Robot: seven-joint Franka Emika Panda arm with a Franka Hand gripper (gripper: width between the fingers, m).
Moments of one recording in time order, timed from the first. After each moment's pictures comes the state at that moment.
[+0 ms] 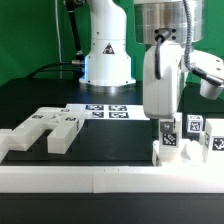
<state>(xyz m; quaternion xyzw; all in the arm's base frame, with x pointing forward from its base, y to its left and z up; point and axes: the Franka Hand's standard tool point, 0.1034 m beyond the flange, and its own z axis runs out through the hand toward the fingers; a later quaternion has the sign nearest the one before) 0.633 0.053 0.084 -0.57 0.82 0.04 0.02</state>
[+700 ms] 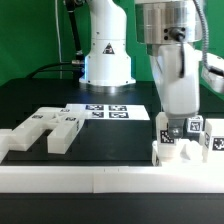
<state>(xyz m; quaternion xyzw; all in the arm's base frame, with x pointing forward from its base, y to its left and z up) 0.634 0.056 0.085 -0.71 0.70 0.04 0.03</state>
